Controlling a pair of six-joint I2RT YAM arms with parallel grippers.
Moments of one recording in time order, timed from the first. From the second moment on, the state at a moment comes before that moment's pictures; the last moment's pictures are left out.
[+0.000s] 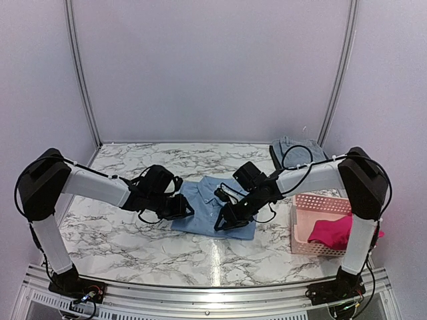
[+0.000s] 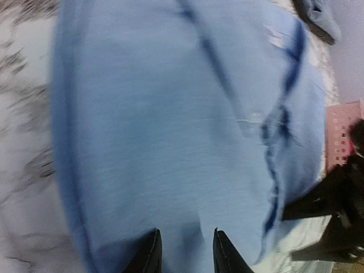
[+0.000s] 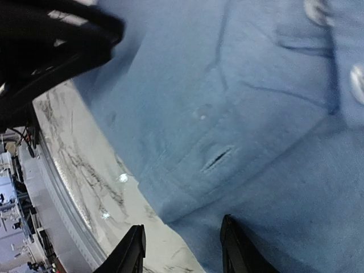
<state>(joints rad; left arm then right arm) -0.77 1.81 0.96 0.04 0.23 -0.73 0.74 1.90 1.15 -0.36 -0.57 0.37</state>
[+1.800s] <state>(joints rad) -0.58 1.90 1.18 -0.15 0.18 -0.50 0.43 1.94 1.39 -0.52 -0.46 0.26</state>
